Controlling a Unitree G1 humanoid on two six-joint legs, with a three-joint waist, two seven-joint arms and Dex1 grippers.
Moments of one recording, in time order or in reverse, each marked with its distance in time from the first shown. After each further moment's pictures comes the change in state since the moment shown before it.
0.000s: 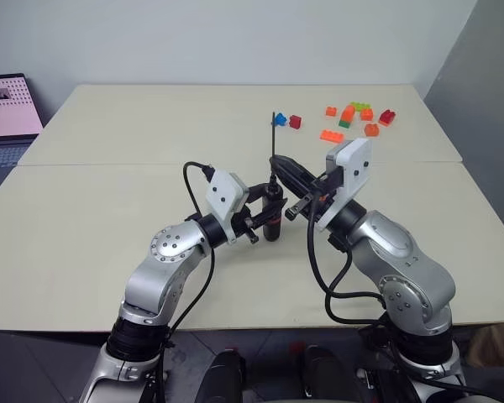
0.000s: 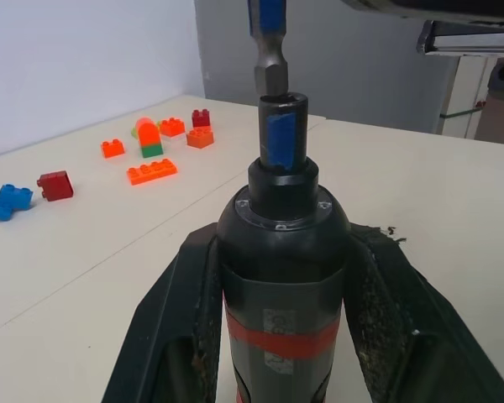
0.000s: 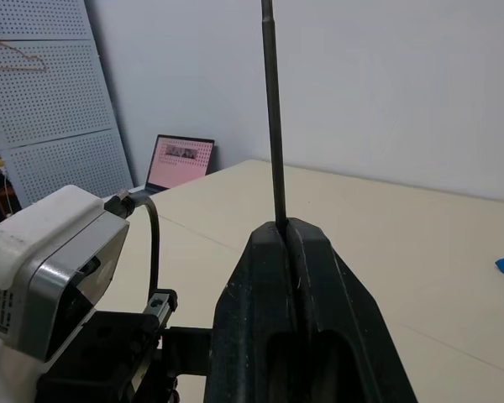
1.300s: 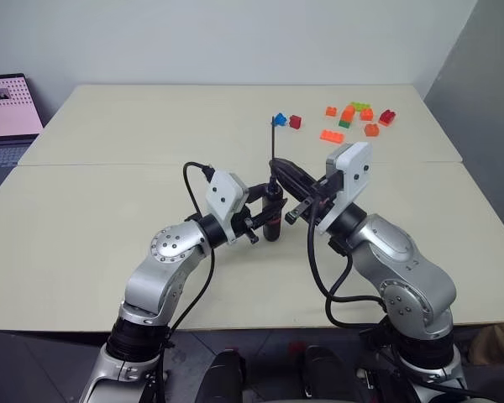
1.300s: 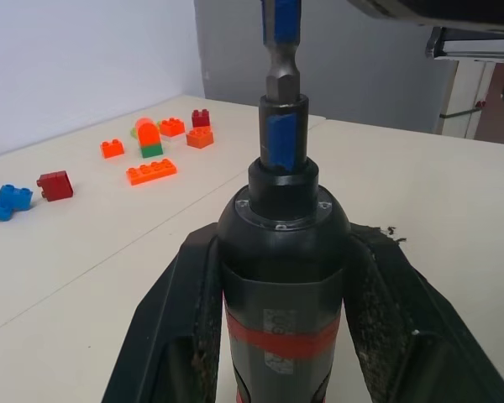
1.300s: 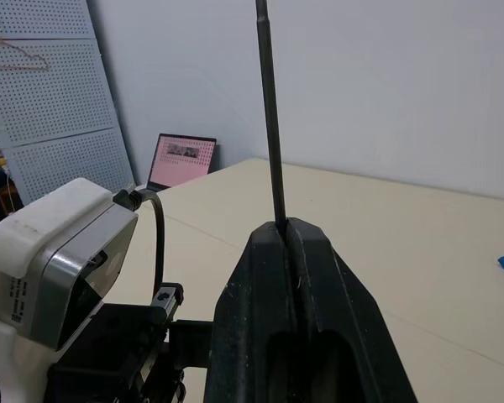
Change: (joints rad) left arm 0.002 0.000 0.000 -0.001 0.000 0.003 0.000; right arm 0.021 -0.002 0.013 -0.014 0.004 0.000 0.003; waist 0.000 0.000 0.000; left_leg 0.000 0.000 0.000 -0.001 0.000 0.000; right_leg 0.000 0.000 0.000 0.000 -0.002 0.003
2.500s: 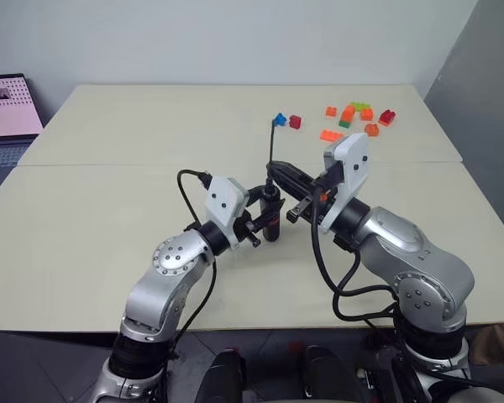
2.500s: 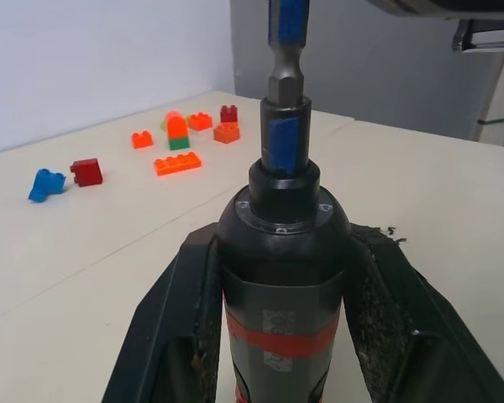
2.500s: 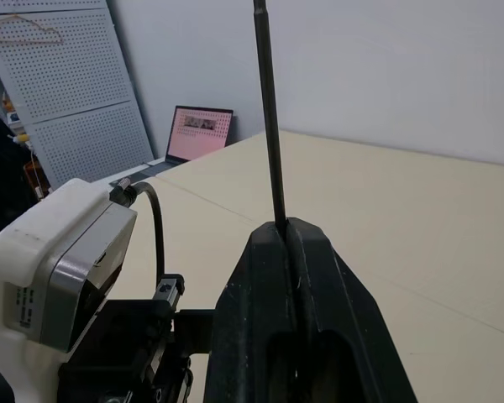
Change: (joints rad) left arm 0.069 -0.054 -0.004 -0.119 0.037 0.072 0.142; right arm -0.080 -0.030 -0.063 -0.051 0.122 0.229 -0.034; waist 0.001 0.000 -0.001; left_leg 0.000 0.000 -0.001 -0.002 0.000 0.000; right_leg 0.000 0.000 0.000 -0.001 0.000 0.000
